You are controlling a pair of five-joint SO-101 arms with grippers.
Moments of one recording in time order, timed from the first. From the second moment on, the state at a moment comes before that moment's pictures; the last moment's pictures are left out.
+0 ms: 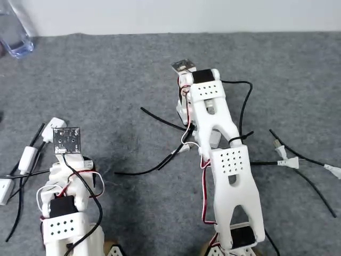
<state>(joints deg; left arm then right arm) -17.3 -70.0 85.3 46.8 -0.2 -14.9 63.5 -62.2 96.4 10.5</state>
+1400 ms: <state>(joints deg) -15.5 -70.0 86.0 46.8 -0.2 14.8 5.6 -28.4 100.6 36.0</state>
